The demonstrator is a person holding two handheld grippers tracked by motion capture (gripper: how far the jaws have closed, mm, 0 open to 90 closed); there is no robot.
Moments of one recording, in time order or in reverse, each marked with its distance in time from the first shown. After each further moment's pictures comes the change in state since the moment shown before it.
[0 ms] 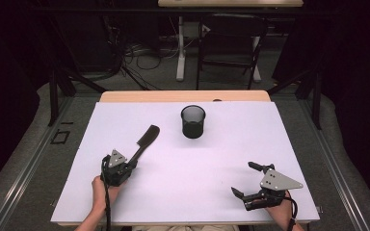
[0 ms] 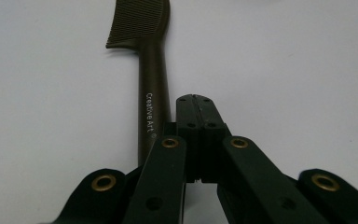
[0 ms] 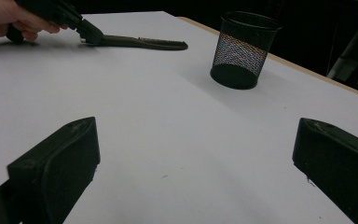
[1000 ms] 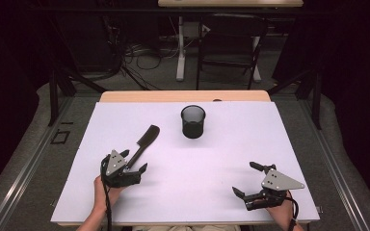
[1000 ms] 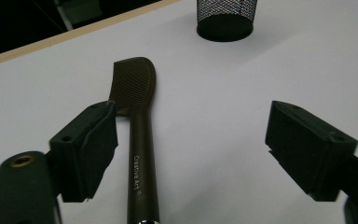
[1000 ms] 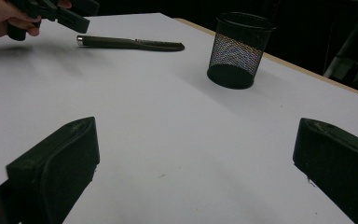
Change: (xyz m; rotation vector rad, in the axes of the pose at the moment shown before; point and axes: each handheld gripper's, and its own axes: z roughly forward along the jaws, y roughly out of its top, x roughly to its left) left arm -0.015 0.008 -0.013 -0.214 -0.001 0.100; right arm -0.001 -0.001 -0.003 -0.008 -0.012 0.013
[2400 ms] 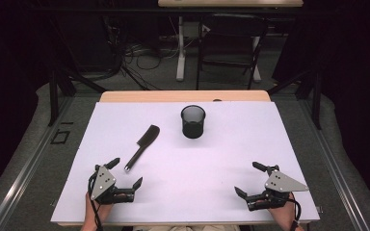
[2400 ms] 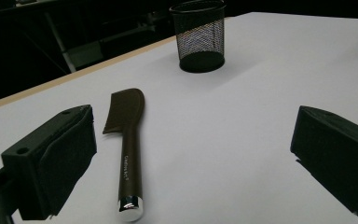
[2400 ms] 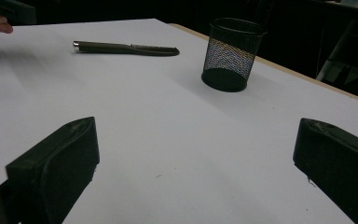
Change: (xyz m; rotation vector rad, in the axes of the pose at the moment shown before) left arm -0.018 -0.014 -0.046 -0.165 -0.008 0.051; right arm 0.000 -0.001 -0.006 -0.019 -0.020 0.007
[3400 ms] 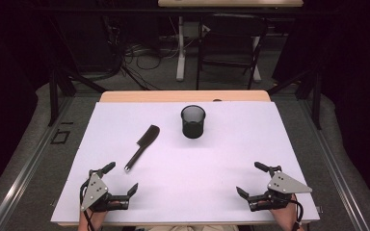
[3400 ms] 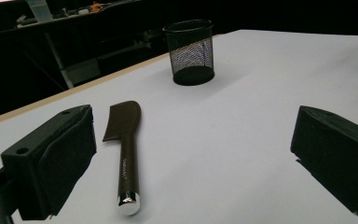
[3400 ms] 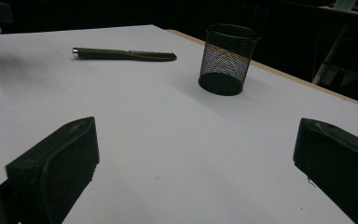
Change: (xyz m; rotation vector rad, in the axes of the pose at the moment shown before) left arm -0.004 -0.004 -0.025 -0.076 -0.024 0.017; right arm -0.001 0.000 -0.006 -0.026 -0.011 0.010
